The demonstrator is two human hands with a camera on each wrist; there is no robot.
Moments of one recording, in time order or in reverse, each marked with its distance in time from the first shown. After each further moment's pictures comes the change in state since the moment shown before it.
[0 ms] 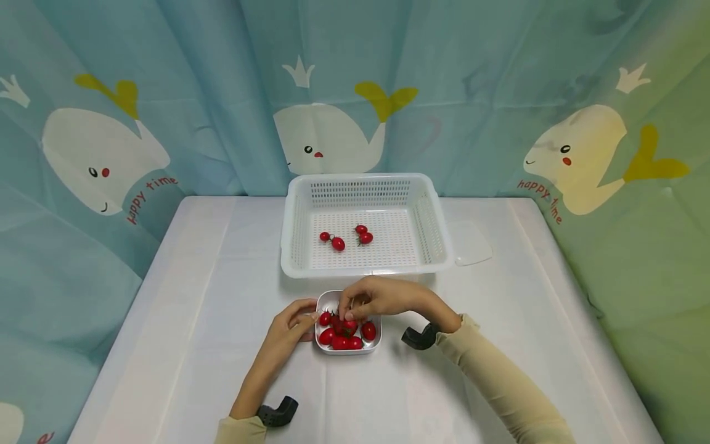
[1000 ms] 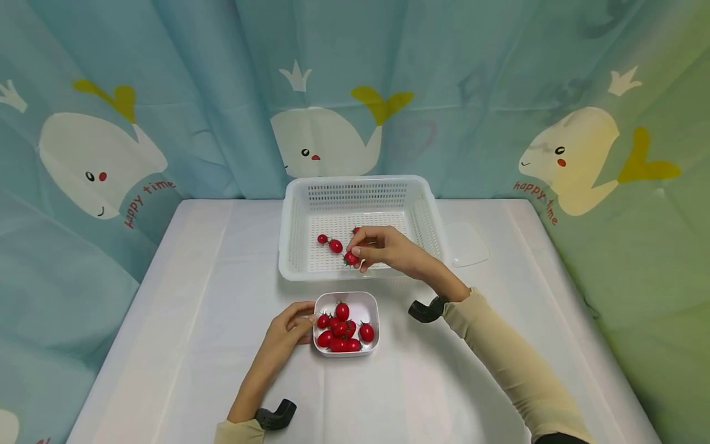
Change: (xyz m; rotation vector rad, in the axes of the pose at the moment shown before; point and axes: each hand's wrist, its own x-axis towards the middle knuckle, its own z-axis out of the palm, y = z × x) left_hand -0.003 0.003 0.001 0.024 0.013 0.008; right_hand -0.007 -0.008 -0.055 0.313 0.456 -0.016
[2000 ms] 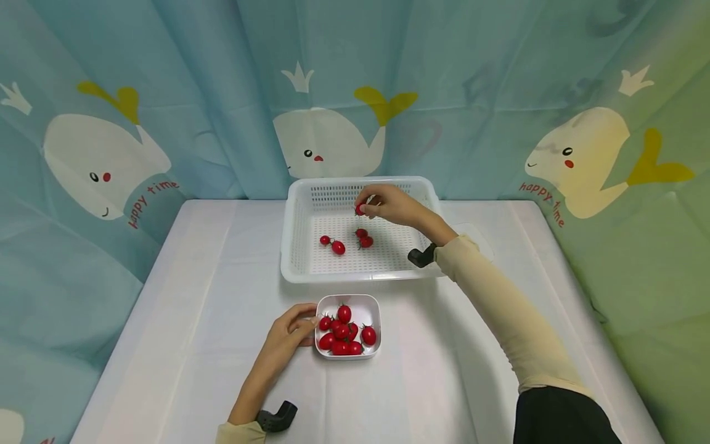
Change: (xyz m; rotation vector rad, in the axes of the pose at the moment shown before) left_hand 0.000 0.001 0.000 -0.001 0.002 -0.012; right_hand 0.073 -0.001 -0.074 -0.508 0.075 -0.011
